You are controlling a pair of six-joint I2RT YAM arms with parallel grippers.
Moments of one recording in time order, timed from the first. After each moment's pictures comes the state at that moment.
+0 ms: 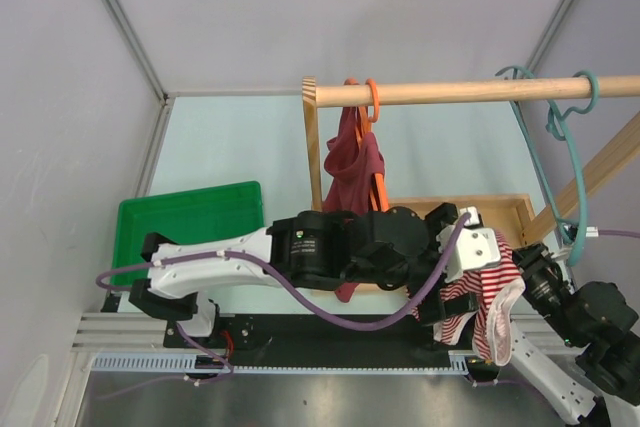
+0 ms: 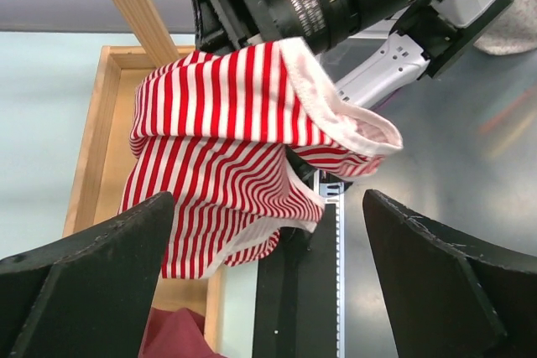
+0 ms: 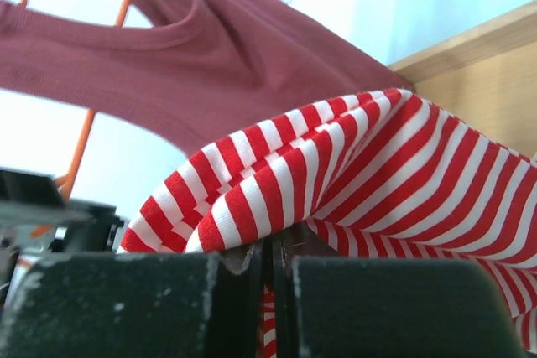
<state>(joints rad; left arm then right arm) -1.58 1.69 2.07 -0.75 -0.07 -0.01 0.70 0.05 0.92 -0.95 0.17 1.08</state>
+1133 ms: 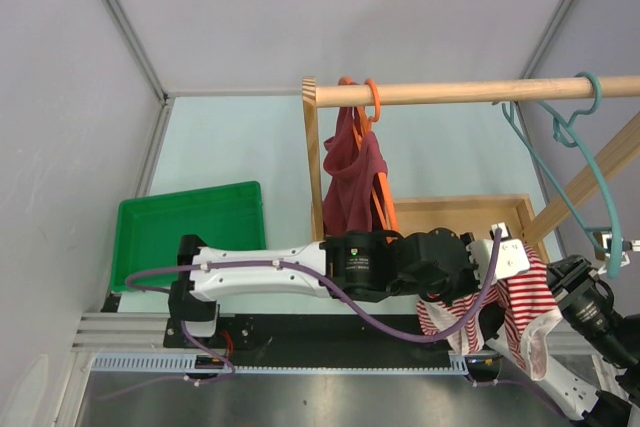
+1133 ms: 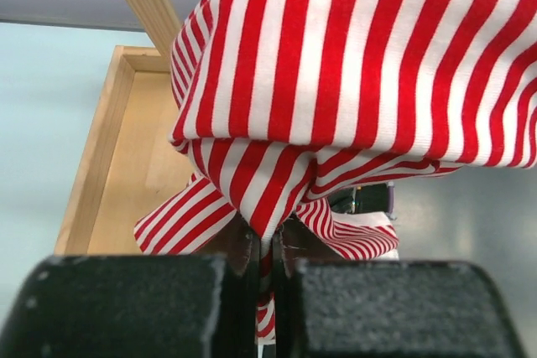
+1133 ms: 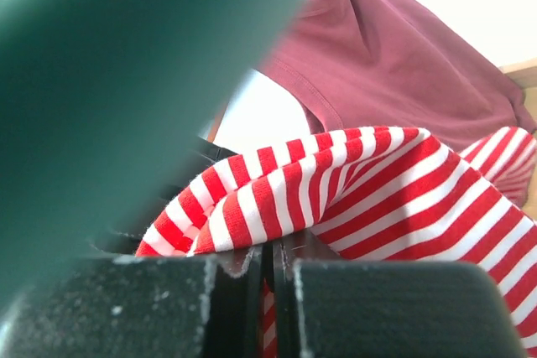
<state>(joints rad) -1.57 1.82 1.97 -0.52 -0.16 0.01 0.78 0.04 1.11 -0.94 0.05 1.07</state>
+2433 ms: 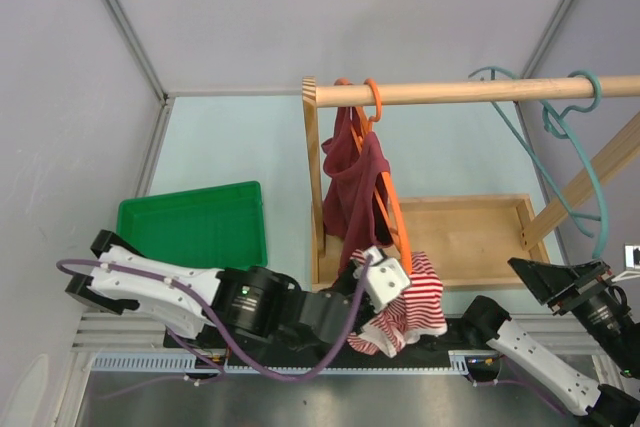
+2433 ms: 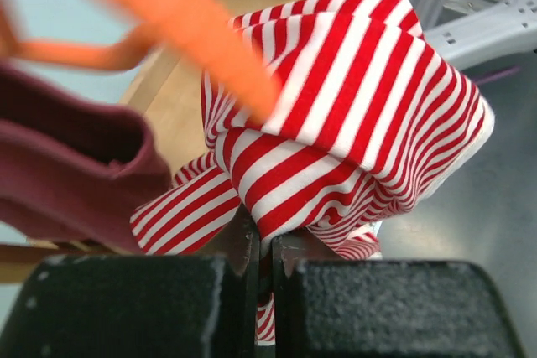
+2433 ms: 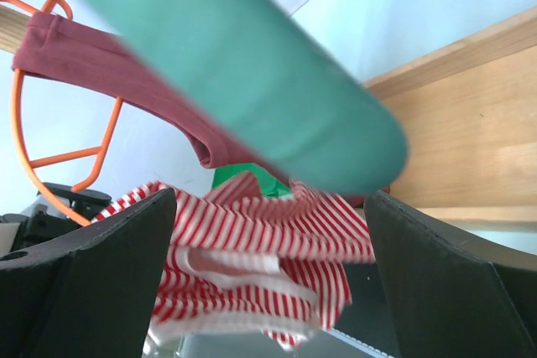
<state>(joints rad) -1.82 1.35 1.47 -0.58 -0.68 -0.25 0.83 0.04 1.22 -1.24 0.35 1.00</state>
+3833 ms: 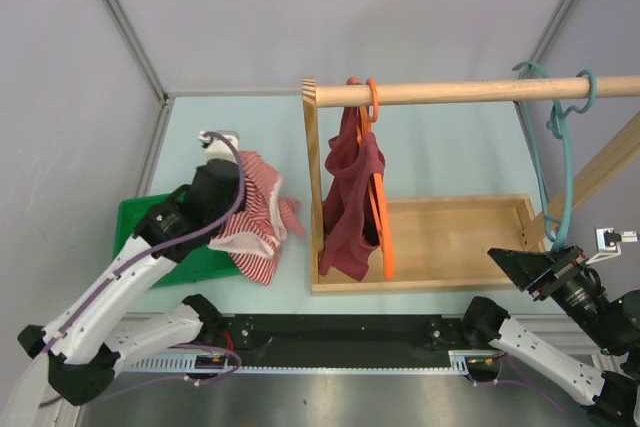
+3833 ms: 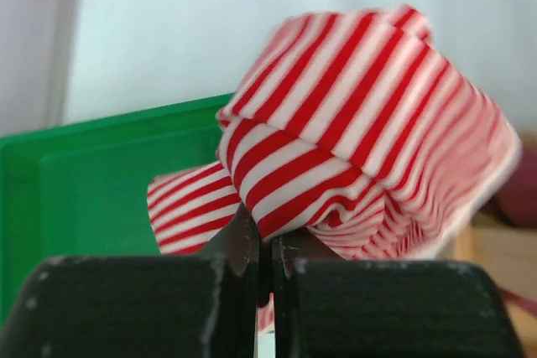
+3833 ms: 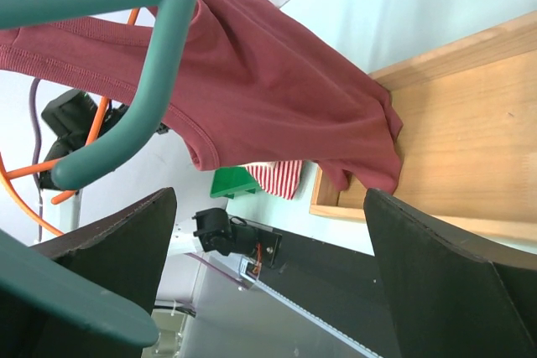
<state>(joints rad) -0.72 0.91 1.09 -0.84 -0.60 -0.32 0.95 0.04 1.09 -1.12 0.40 1.02</state>
